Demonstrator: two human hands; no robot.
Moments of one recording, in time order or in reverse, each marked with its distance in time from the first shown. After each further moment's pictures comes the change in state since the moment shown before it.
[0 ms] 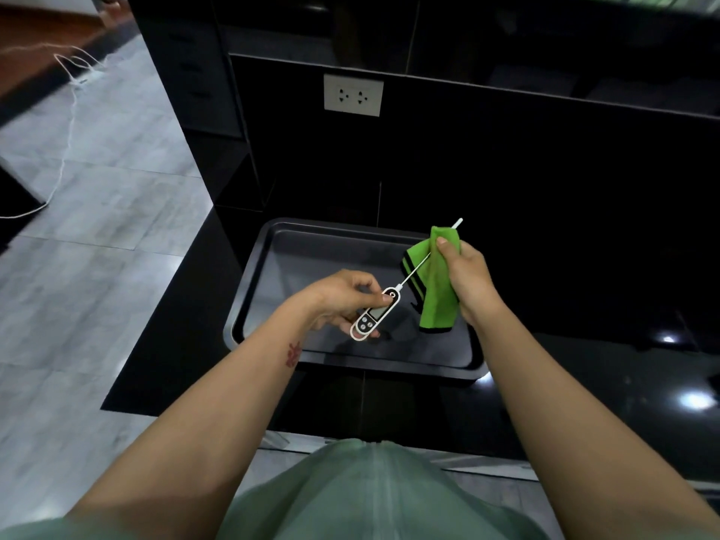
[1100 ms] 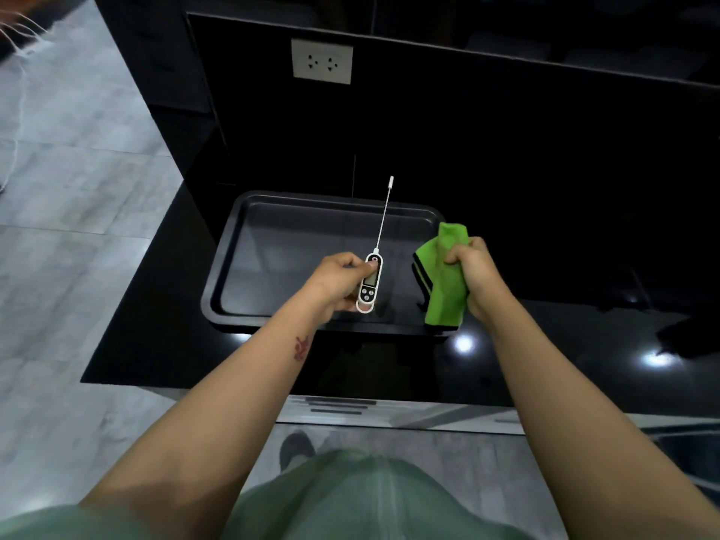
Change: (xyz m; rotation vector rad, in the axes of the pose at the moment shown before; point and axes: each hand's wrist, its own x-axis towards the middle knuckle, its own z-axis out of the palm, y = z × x) left_hand 0.003 -0.014 0.049 -0.284 0.244 0.016; right_hand -0.037 0.014 -0.054 -0.068 0.068 0.145
